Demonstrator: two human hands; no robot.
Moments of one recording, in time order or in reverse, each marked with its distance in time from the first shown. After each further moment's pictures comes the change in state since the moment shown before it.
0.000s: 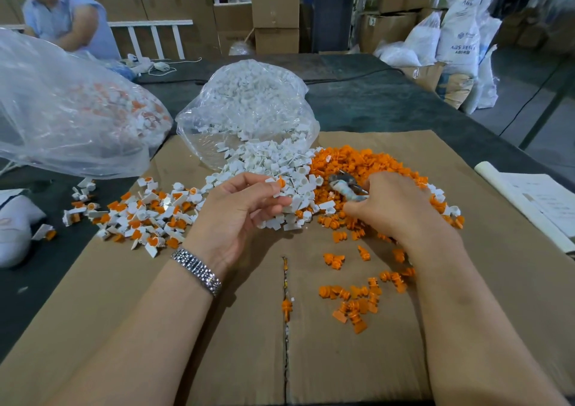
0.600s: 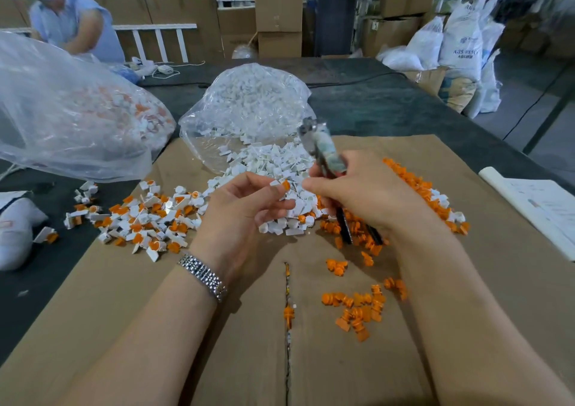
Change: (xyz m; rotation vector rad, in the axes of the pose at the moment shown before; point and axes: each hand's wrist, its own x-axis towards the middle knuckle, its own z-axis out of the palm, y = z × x) left_hand -0.002 -0.002 0.004 0.075 0.025 0.097; right_hand -0.015 -0.041 -0.021 0.841 -0.125 -0.265
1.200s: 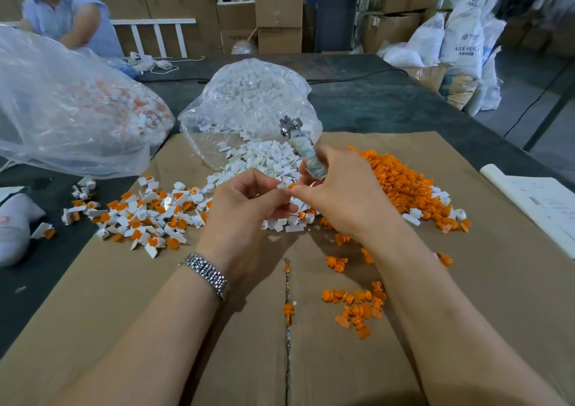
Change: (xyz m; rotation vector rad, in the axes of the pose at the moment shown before) left_hand -0.006 -0.005 0.003 0.274 0.023 0.140; right_hand 0.003 -0.002 0.026 -0.377 0.171 -0.165
